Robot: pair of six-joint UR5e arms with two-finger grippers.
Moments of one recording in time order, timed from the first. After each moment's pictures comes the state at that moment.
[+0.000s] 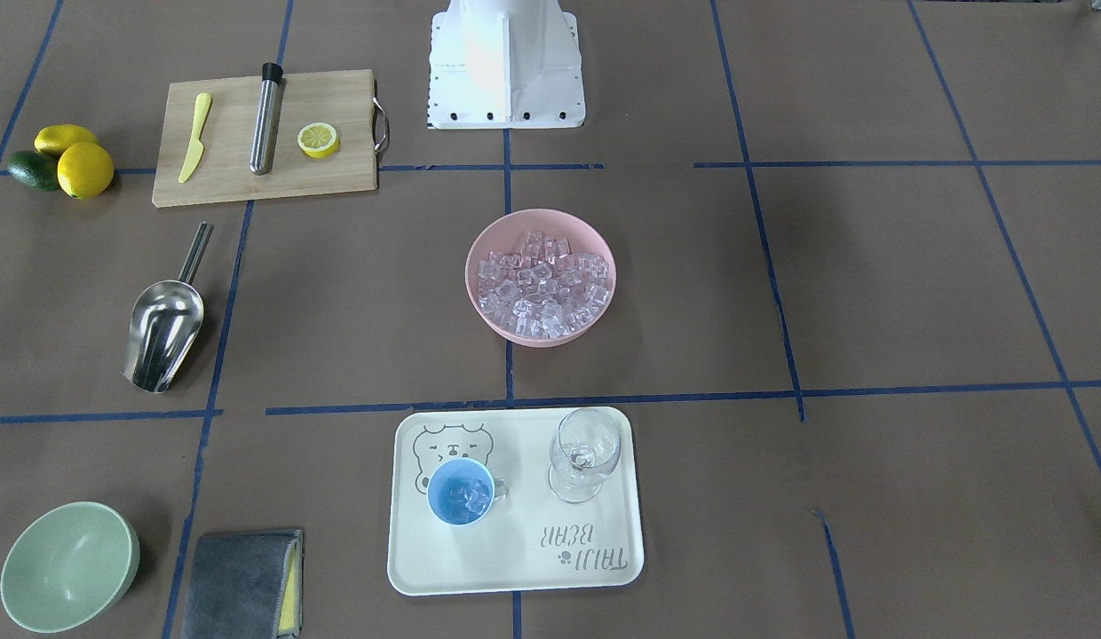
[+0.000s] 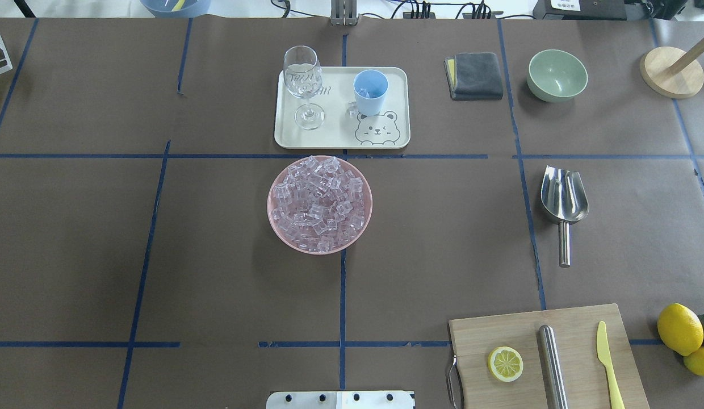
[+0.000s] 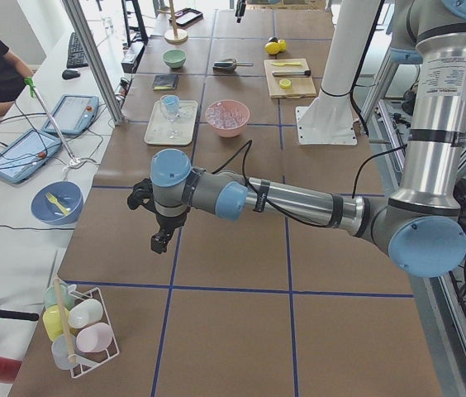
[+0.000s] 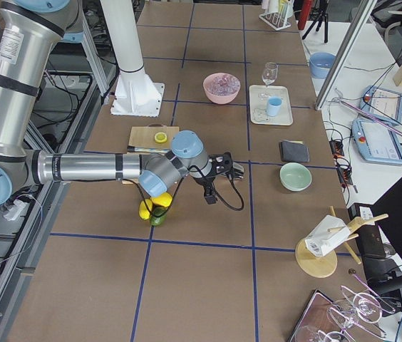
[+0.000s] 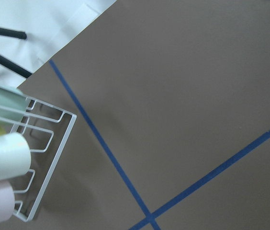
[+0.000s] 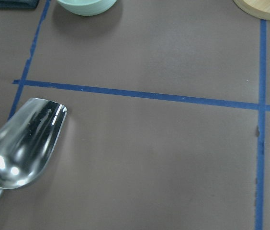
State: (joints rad) left arm -1.53 -1.64 -1.68 -1.63 -2.41 0.14; right arm 1.30 -1.88 1.87 -0.93 2.28 0.48
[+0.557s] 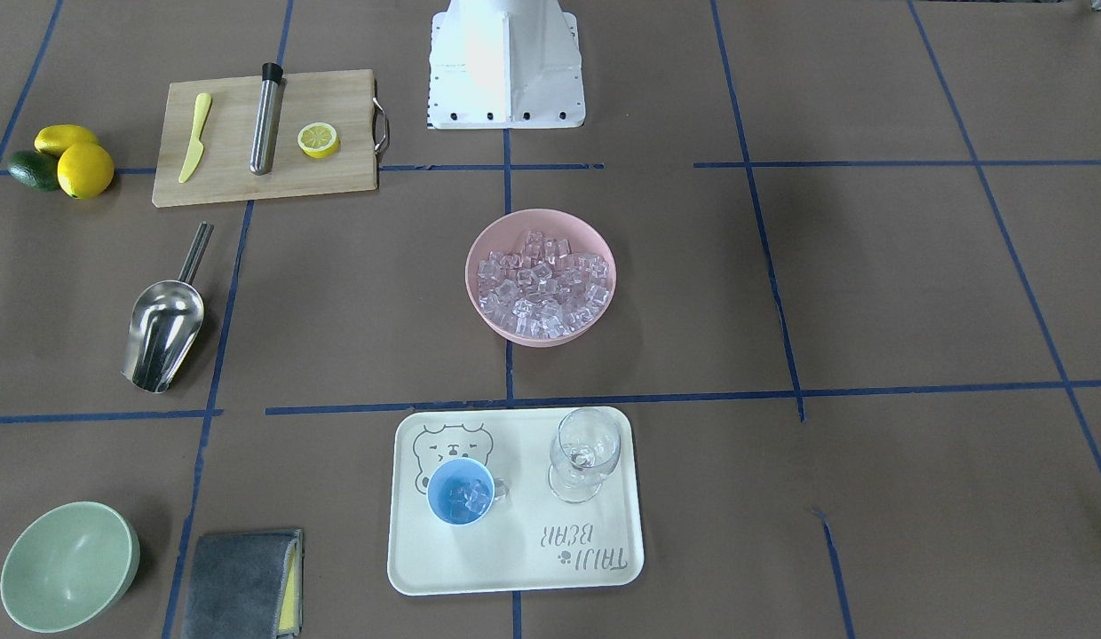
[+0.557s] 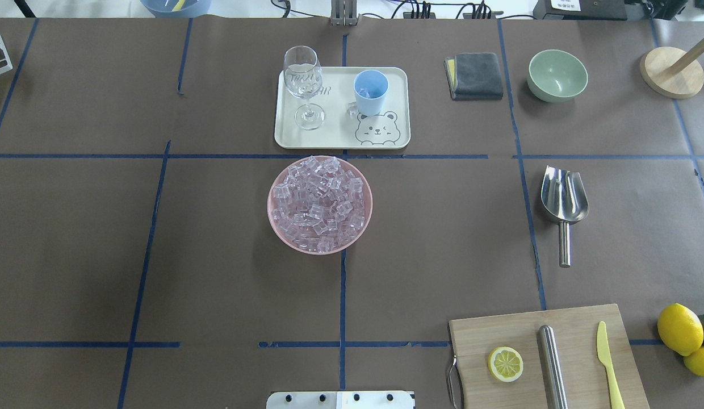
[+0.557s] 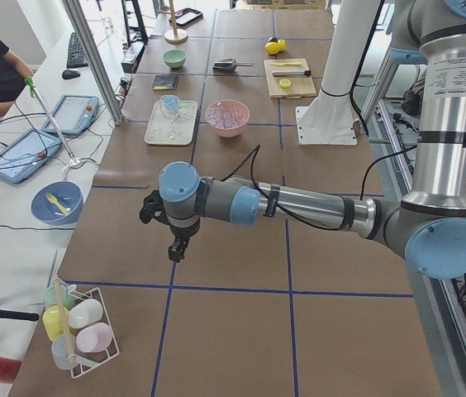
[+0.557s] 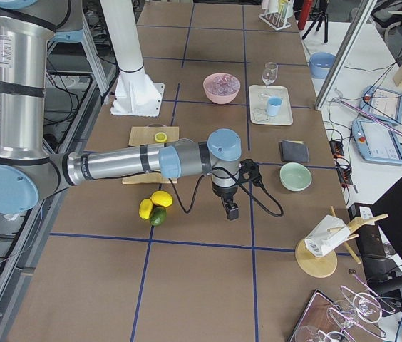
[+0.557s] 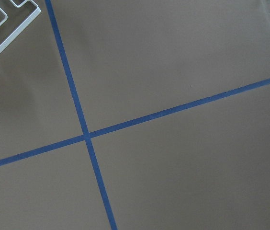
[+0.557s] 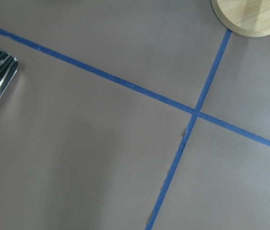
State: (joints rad) left arm -1.54 -1.59 -1.70 -1.64 -2.35 0.14; right arm 1.51 -1.63 1.86 -1.69 2.31 -0.29
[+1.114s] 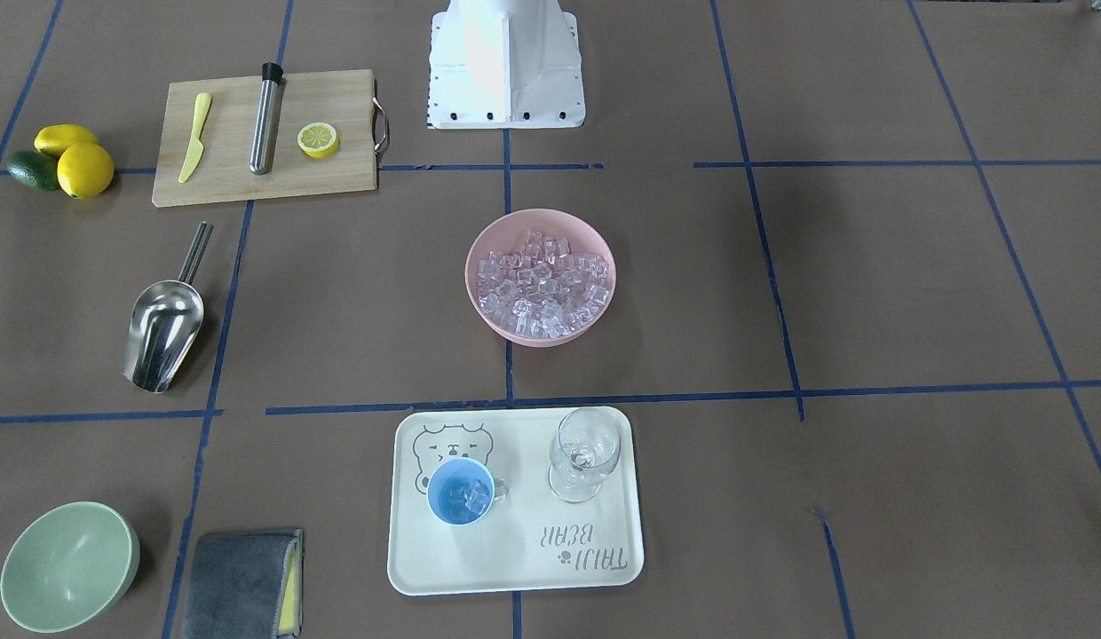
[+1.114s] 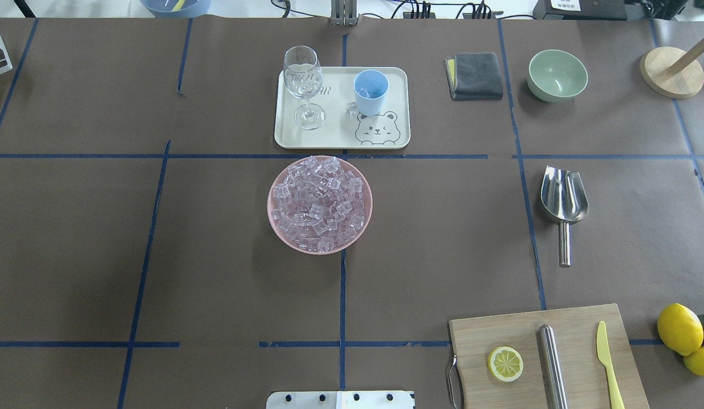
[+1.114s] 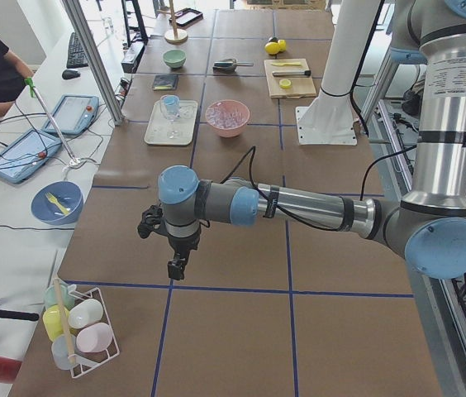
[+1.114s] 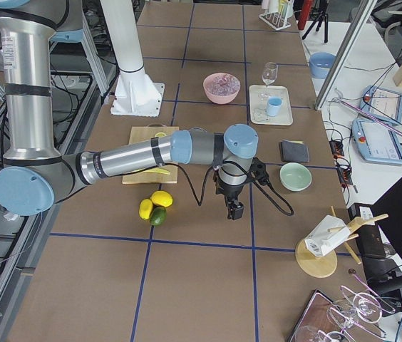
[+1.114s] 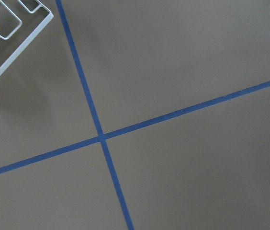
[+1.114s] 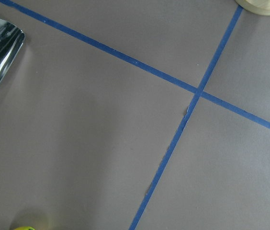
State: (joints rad) left arm -1.54 -1.59 -1.70 -1.48 -2.27 0.15; right arm 1.54 -1.58 1.84 -1.88 2.31 -0.43
